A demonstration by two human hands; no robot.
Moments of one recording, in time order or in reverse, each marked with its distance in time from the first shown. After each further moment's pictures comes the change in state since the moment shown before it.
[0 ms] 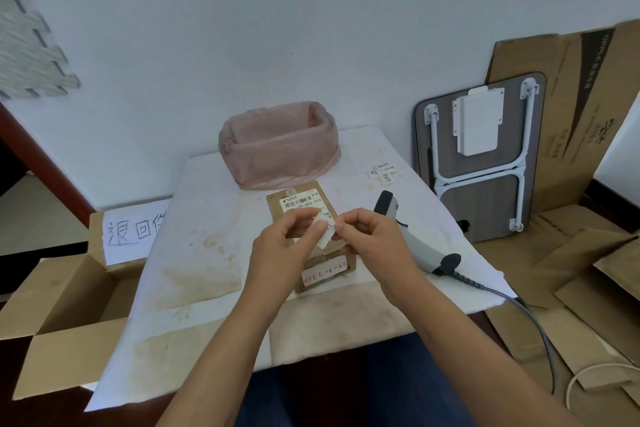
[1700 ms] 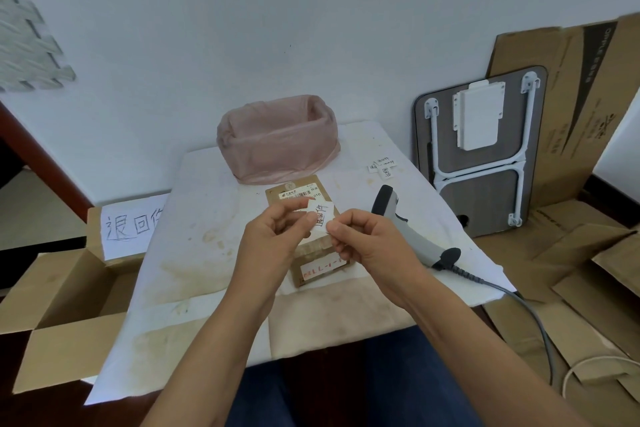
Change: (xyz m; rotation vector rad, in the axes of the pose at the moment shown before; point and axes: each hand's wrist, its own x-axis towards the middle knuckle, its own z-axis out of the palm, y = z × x) left_hand -0.011 0.018 -0.012 -0.339 -0.030 -0.093; right_hand -0.010 -0.007 -0.001 0.153 -0.210 0.054
